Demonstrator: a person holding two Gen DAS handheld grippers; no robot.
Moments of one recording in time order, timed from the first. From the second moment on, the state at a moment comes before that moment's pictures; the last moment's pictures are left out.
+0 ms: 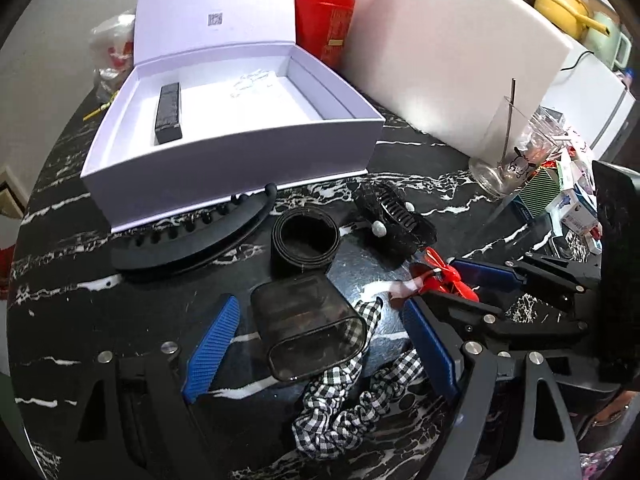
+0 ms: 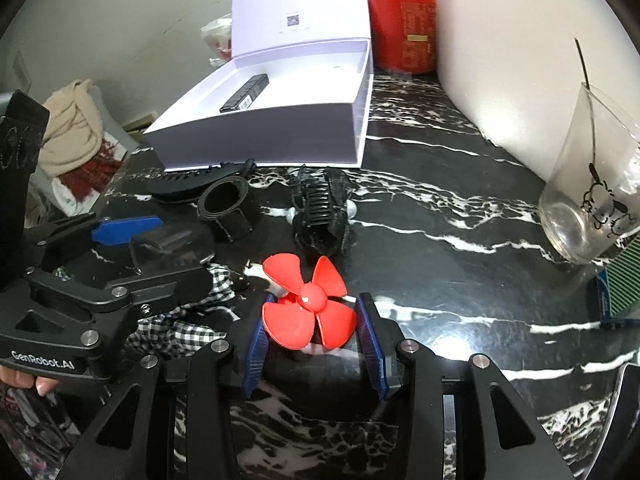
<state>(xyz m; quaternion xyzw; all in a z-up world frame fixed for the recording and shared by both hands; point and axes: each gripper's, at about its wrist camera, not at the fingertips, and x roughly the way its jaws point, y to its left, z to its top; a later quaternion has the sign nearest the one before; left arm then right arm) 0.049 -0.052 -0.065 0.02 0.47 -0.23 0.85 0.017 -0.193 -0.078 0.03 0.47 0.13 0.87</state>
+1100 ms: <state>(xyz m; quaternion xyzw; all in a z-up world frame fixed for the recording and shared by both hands) 0.054 -0.044 -0.078 0.03 0.48 -0.20 0.85 0.011 -0.185 -0.081 0.02 0.46 0.13 0.88</state>
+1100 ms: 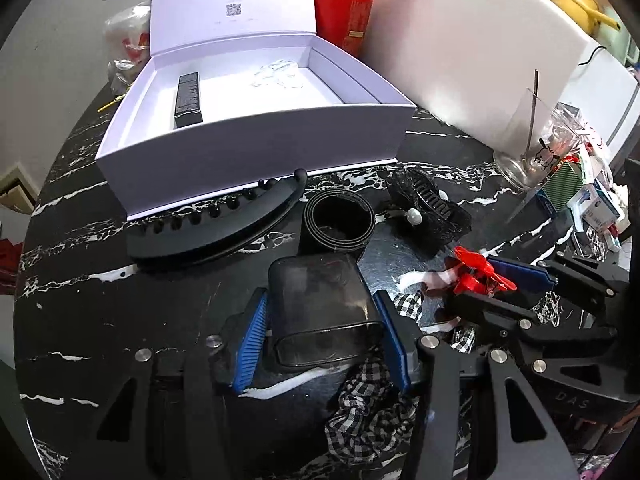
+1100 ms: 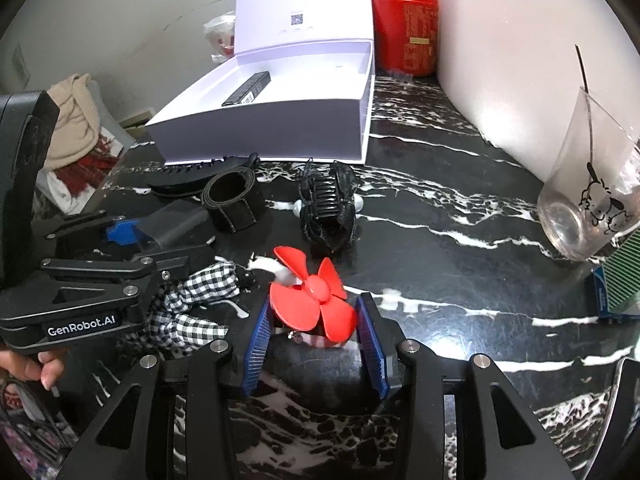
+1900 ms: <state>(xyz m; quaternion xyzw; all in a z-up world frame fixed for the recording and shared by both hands) 0.042 -0.017 -0.049 0.03 0.46 -0.17 0.87 -0.004 -0.177 -0.060 0.01 0.43 0.14 0.89</state>
